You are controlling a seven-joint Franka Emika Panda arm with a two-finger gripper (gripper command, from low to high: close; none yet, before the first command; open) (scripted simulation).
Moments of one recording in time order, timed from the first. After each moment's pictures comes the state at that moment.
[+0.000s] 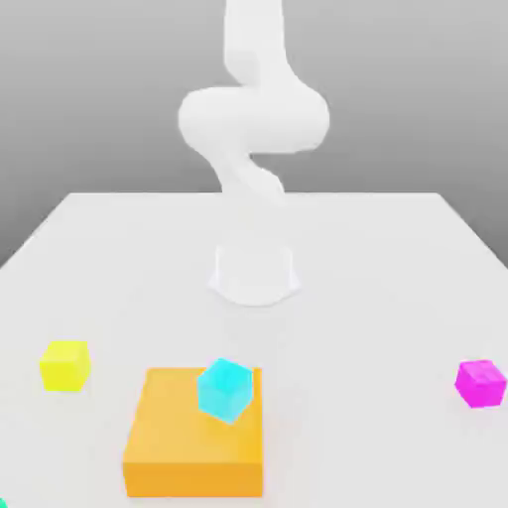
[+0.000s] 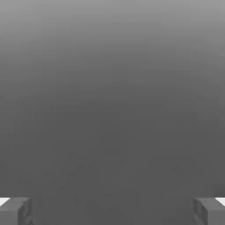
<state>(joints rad) 0.07 -0.71 0.00 -2.32 0.02 2.34 0.71</state>
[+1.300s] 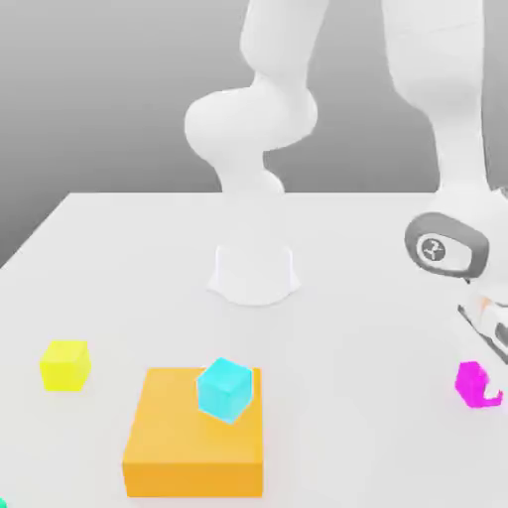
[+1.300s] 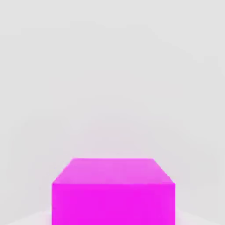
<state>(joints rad) 0.68 0.34 0.12 -2.53 -0.16 2.86 0.01</state>
